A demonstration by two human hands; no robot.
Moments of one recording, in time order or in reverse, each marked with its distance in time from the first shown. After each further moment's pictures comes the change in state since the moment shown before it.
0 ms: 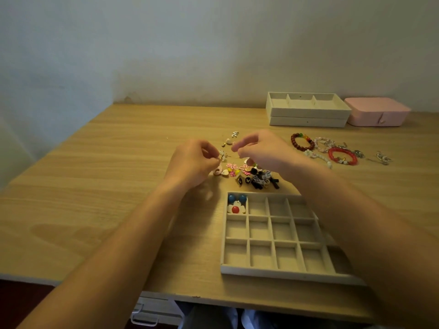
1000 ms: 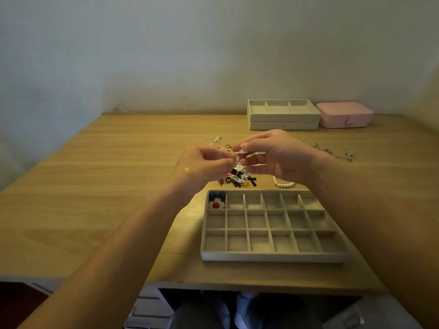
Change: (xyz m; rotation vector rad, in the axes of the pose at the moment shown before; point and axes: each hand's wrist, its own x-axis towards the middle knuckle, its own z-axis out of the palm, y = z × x) left_hand -0.055 0.053 0.001 -0.628 -0.248 0.043; right_hand -0.059 0.006 -0.054 0.623 -0.166 0.092
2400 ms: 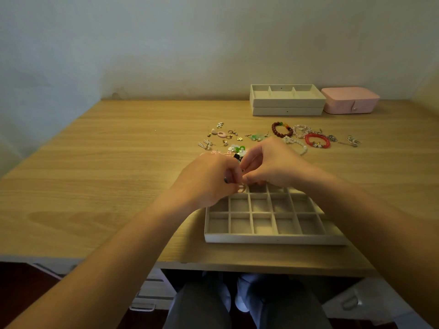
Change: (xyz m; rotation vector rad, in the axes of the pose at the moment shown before) left_hand -0.016 -0.024 0.006 0.902 -0.142 0.219; right_hand -0.001 0.043 0.015 -0.730 0.120 -0.076
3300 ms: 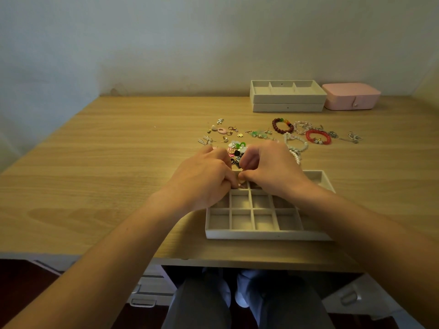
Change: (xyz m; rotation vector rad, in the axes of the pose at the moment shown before) left_hand -0.010 -0.005 -0.004 0.296 -0.007 0.160; right_hand -0.011 0.002 0.025 -0.135 0.258 -0.107
